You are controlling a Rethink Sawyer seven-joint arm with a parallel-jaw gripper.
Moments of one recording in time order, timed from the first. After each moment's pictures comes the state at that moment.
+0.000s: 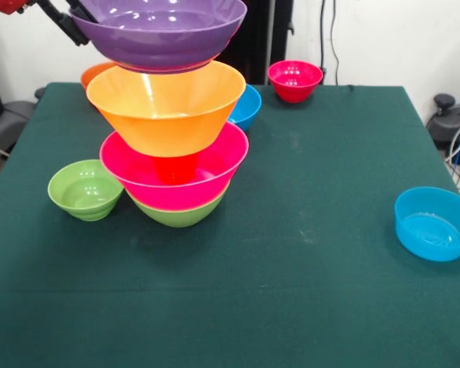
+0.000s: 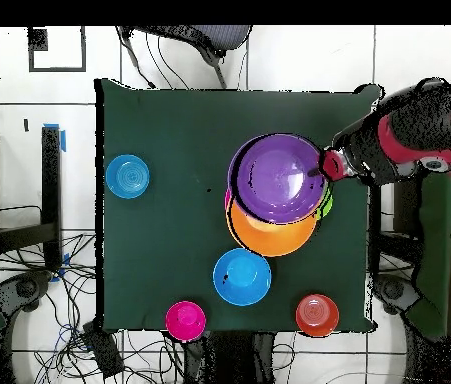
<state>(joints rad) -0.81 -0.60 0.50 1.18 -0.08 1.51 0.98</state>
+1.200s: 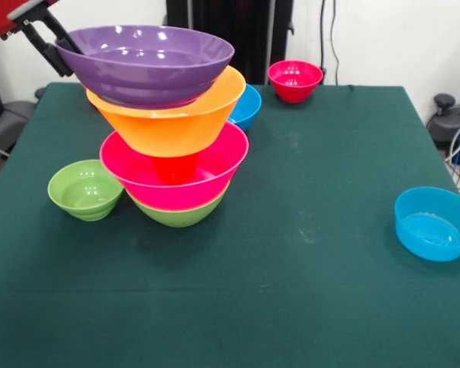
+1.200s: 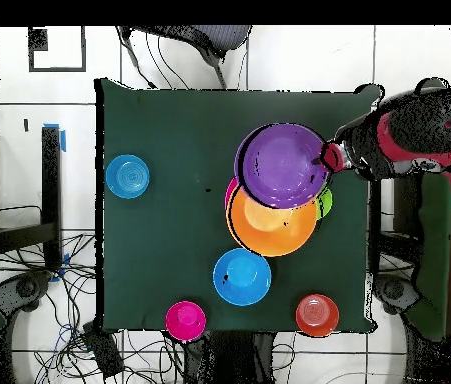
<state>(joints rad) -0.81 -0.59 0.49 1.19 -0.08 1.36 0.98</state>
